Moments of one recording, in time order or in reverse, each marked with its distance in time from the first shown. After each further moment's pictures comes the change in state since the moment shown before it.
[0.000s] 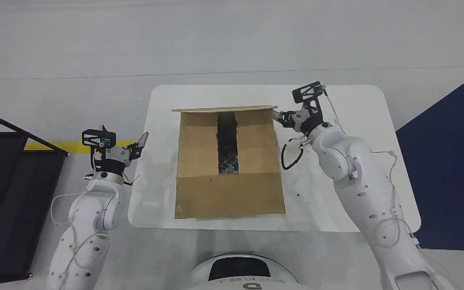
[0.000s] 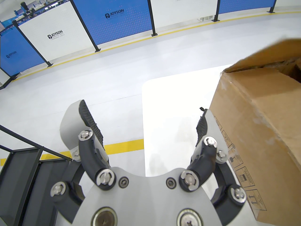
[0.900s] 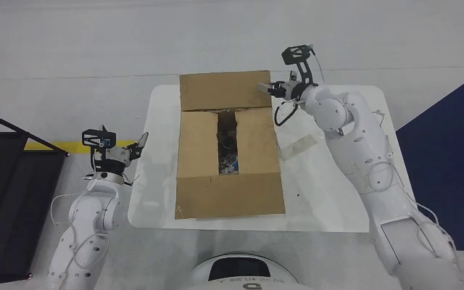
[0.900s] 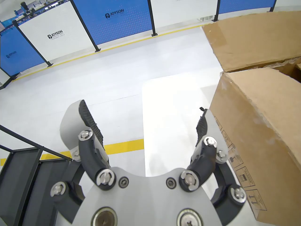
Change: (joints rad) left arm 0.000 0.000 0.000 0.000 0.000 0.000 0.000; right arm 0.296 -0.054 -0.070 0.298 0.257 -0.125 0.191
